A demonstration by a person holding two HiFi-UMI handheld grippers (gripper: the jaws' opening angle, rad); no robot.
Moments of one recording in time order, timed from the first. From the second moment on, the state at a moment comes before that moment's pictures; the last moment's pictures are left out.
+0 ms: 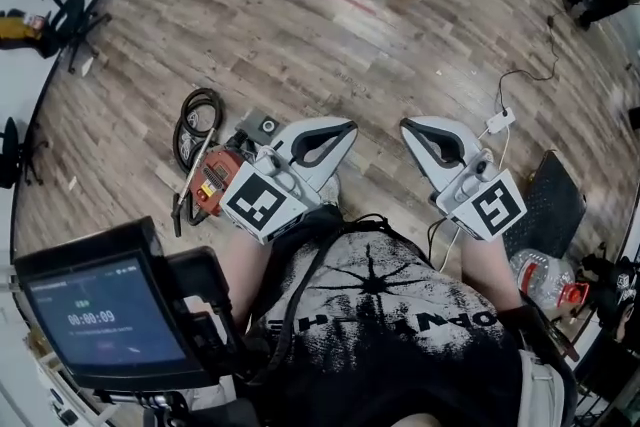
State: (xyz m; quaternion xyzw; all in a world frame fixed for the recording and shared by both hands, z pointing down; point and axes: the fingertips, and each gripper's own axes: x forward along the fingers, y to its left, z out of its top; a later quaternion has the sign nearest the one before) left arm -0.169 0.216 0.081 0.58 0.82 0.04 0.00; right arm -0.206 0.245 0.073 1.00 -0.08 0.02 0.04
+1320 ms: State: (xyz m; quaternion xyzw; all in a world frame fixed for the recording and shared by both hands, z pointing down) left arm 0.166 0.471 0.116 0.75 0.65 0.10 0.00; right arm 0.139 0.519 0.088 0.95 -0.32 0.00 0.03
